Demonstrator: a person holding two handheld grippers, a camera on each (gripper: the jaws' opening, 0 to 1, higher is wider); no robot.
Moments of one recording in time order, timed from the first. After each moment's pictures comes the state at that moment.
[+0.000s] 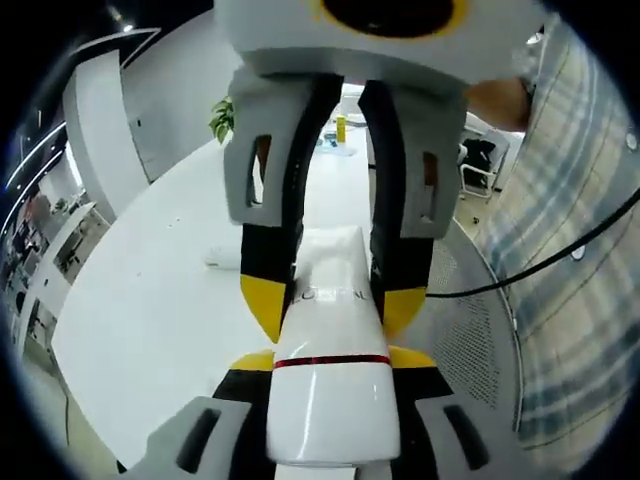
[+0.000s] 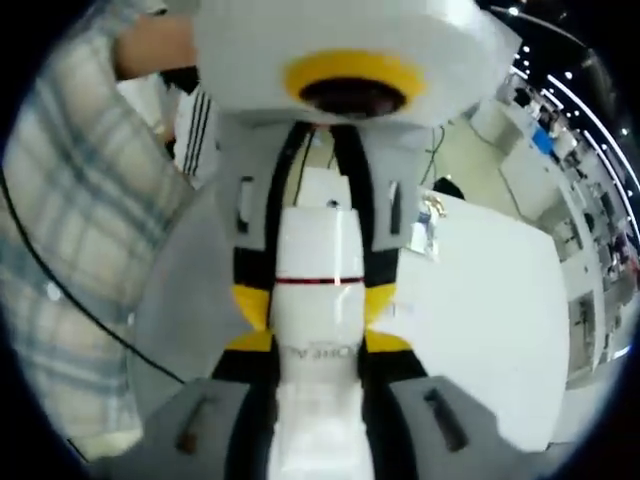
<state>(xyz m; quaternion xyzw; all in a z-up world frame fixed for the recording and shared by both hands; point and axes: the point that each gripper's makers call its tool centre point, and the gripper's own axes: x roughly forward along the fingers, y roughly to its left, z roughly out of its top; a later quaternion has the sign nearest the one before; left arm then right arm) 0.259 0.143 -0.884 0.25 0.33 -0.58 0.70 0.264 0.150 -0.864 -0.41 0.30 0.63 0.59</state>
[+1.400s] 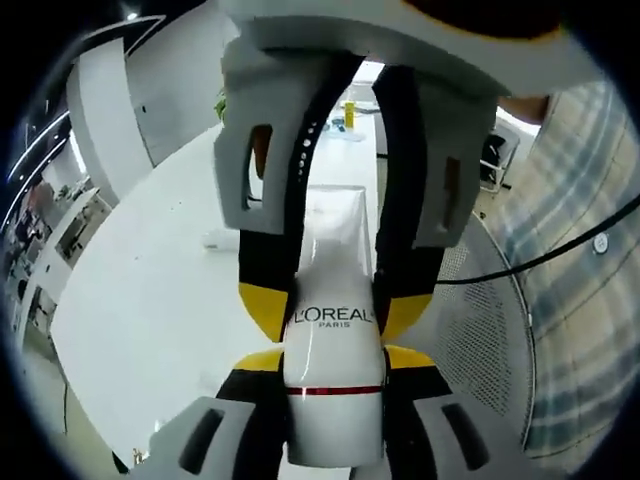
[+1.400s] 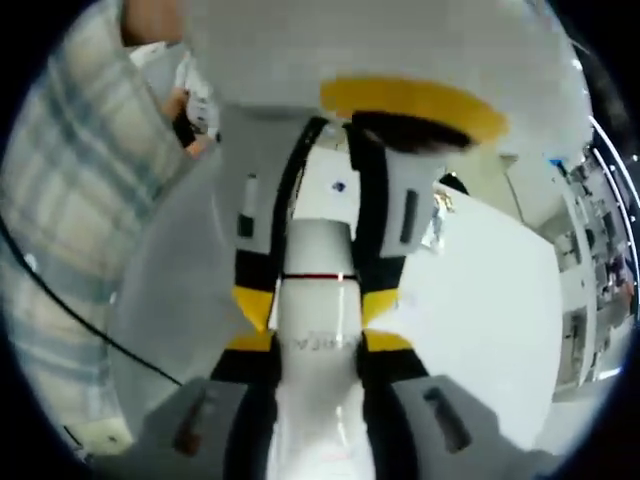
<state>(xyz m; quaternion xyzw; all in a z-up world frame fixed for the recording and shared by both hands) 0.260 0.139 -0.907 0.24 0.35 -0.56 0.71 0.264 0.148 -0.898 -0.45 0.30 0.63 0.56</state>
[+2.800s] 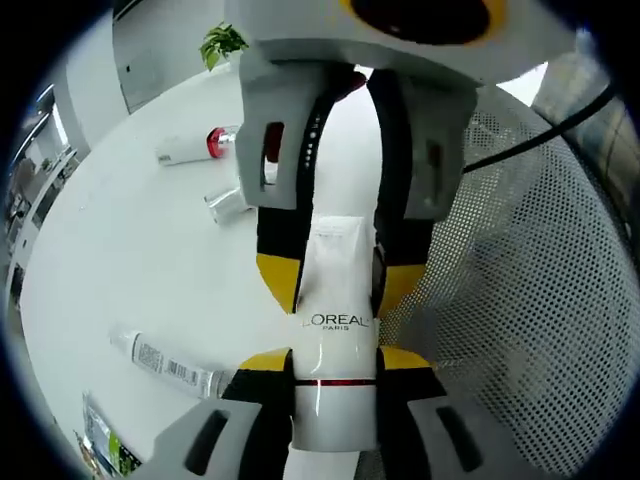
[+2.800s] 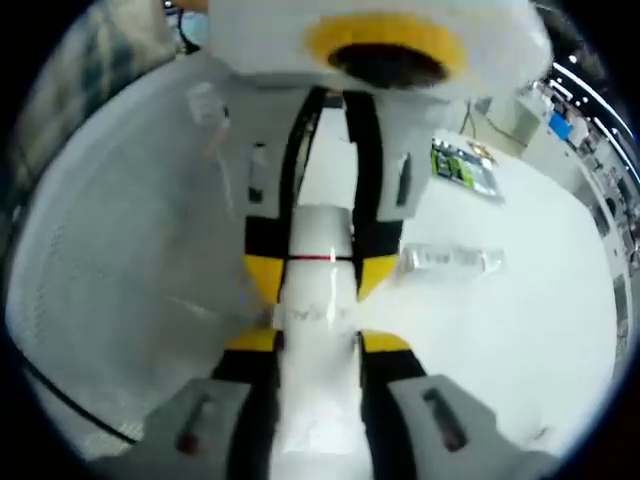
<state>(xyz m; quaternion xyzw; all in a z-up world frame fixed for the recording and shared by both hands) 0.251 0.150 -1.053 0.27 0.44 -0.55 0.66 0.259 0.129 -1.043 -0.36 0.32 0.66 0.57</state>
